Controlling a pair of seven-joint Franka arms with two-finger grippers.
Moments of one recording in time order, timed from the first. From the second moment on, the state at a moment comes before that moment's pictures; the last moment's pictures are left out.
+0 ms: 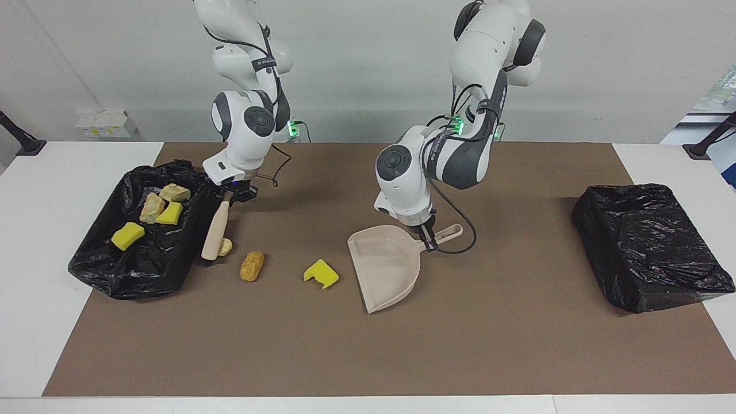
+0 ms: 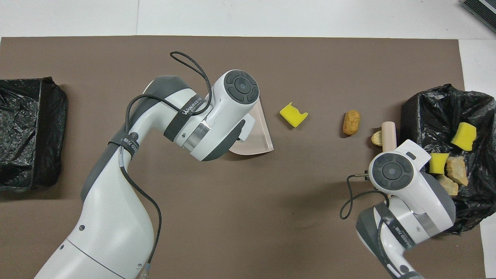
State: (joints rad) left arm -0.56 0.59 -0.07 -1.36 0.31 1.73 0.66; right arm 0.14 -0.05 0.02 -2.38 -0.57 2.15 0.57
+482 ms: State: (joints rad) left arm -0.56 0.59 -0.08 -1.36 0.32 1.70 0.66; right arm 0.21 0.06 0.02 -2.21 -0.38 2.15 0.57
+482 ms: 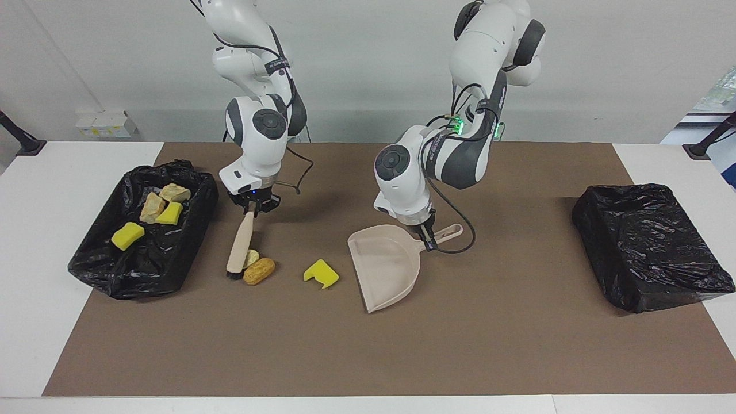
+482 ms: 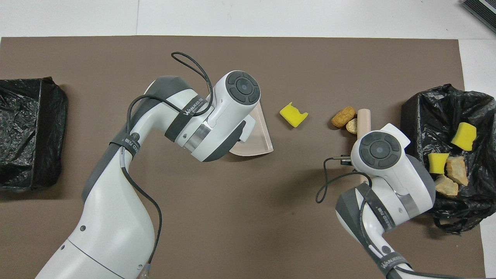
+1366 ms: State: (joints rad) left arm -0.58 0.58 -0.10 -1.36 0.33 1.57 0.66; right arm 0.32 0.16 0.04 -2.08 -0.24 2.26 0.27
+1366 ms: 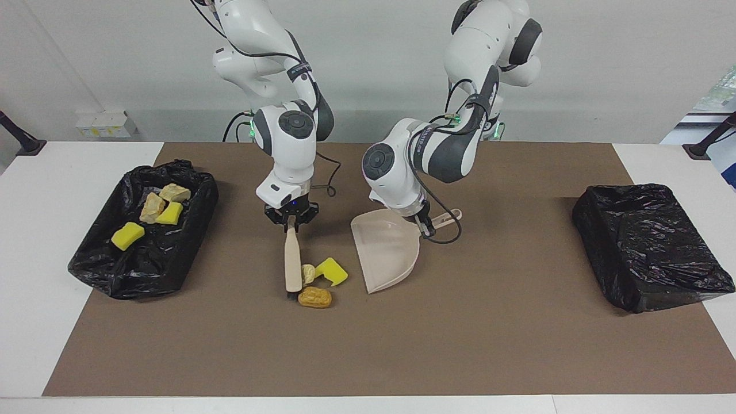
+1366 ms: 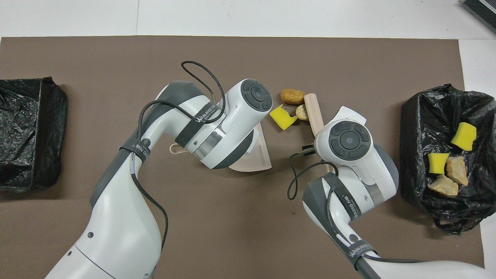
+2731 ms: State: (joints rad) left arm -0.58 0.58 -0.09 -1.40 0.33 1.61 0.66; right arm 0.16 0.03 0.21 -2.05 -0.04 2.14 -0.12
